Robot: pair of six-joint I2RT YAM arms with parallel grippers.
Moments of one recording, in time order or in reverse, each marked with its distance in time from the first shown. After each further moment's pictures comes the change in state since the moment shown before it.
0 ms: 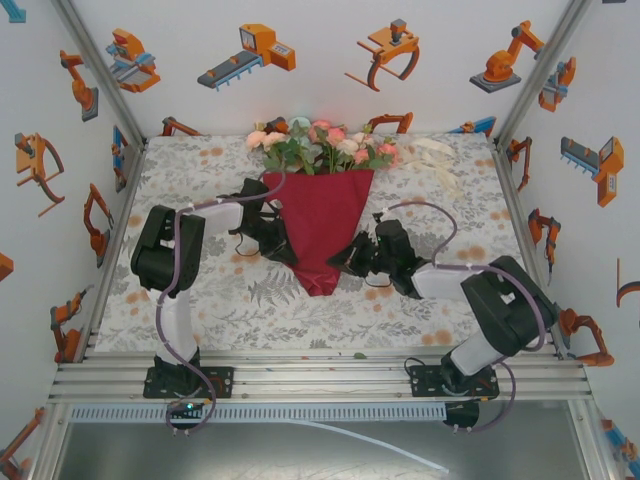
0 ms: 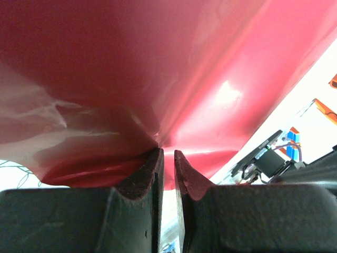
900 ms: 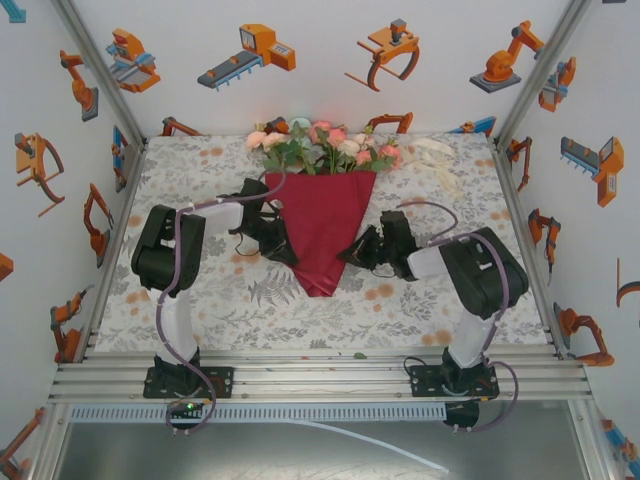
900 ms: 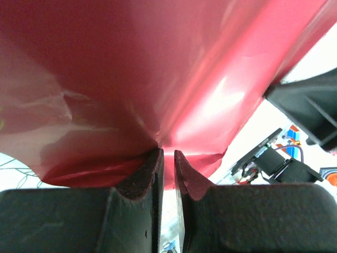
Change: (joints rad) left arm 0.000 0.007 0.007 -0.006 0.010 0.007; right arm -0.148 0.258 0.106 0.001 -0.053 -0.020
